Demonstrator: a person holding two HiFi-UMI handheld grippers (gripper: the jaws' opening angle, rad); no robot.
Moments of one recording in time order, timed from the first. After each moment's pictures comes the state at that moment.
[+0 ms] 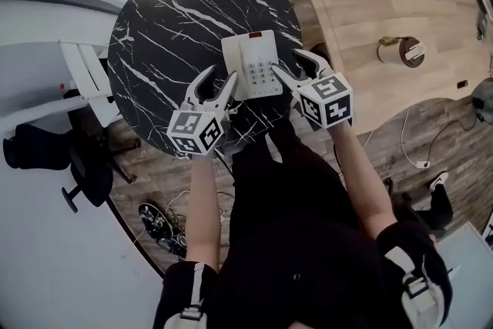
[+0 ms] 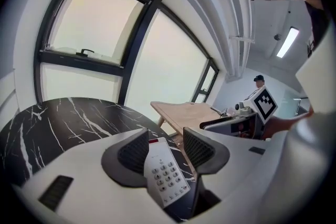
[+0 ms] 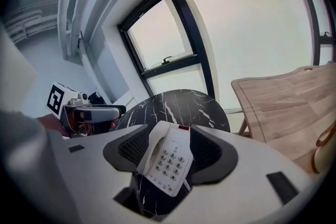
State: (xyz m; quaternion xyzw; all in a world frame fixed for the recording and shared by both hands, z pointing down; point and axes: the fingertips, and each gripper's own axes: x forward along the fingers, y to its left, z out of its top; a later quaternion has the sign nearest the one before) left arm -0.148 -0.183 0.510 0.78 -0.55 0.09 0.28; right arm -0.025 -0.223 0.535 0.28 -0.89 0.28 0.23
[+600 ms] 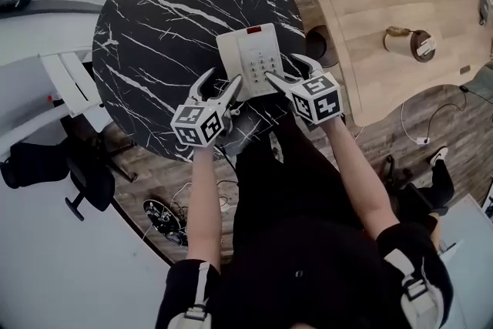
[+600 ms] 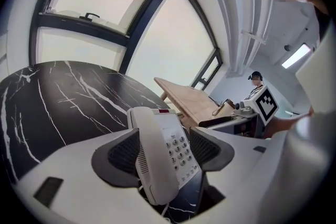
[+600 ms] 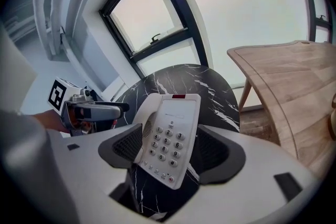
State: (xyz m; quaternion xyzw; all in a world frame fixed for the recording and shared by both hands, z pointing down) left arm -0.161 -0.178 0.611 0.77 -0.49 0.12 0.39; right arm -0.041 -0.200 0.630 0.28 -0.84 0.36 0.30
